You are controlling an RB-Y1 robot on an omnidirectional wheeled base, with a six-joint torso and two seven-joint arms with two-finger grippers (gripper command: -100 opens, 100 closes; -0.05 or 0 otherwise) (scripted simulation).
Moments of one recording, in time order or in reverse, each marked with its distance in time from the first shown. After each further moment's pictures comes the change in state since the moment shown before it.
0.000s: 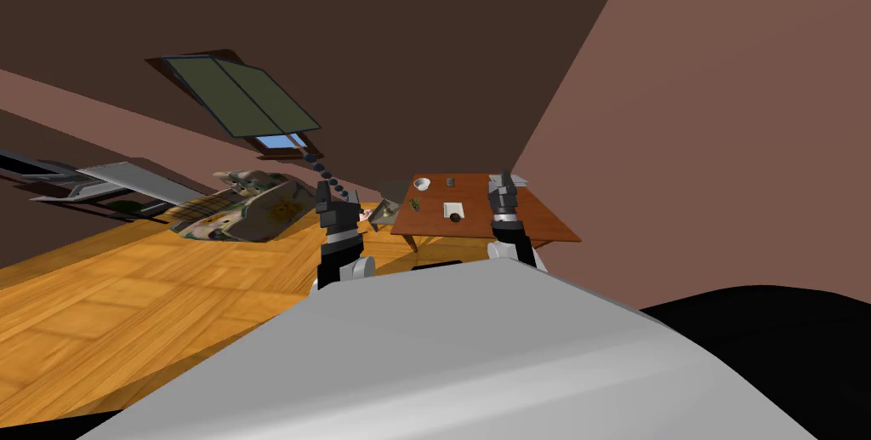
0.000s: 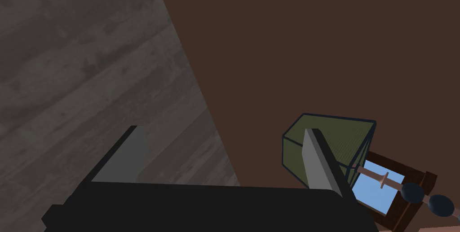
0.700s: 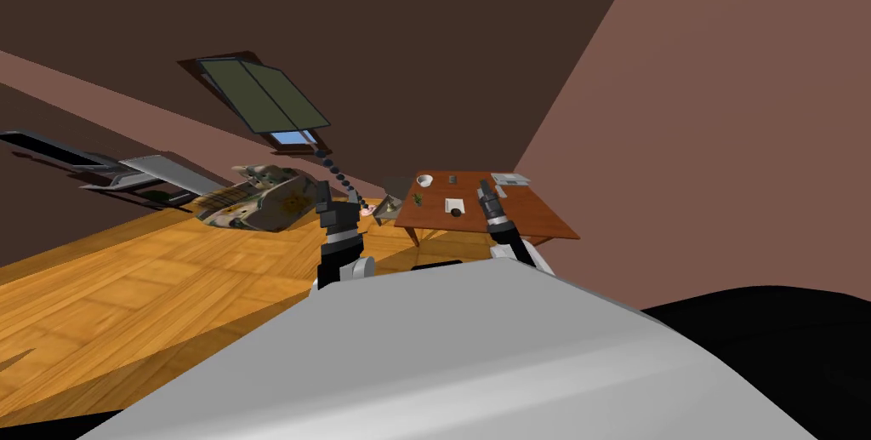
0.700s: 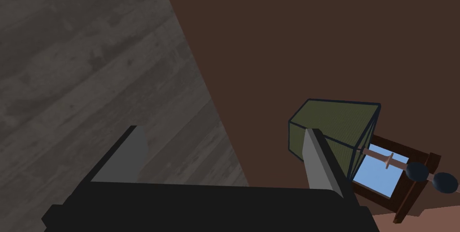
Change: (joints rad) left arm 0.000 0.000 0.000 0.000 0.000 0.000 0.000; right arm -0.029 -0.203 0.058 0.100 0.090 0.025 0.043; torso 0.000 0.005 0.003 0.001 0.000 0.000
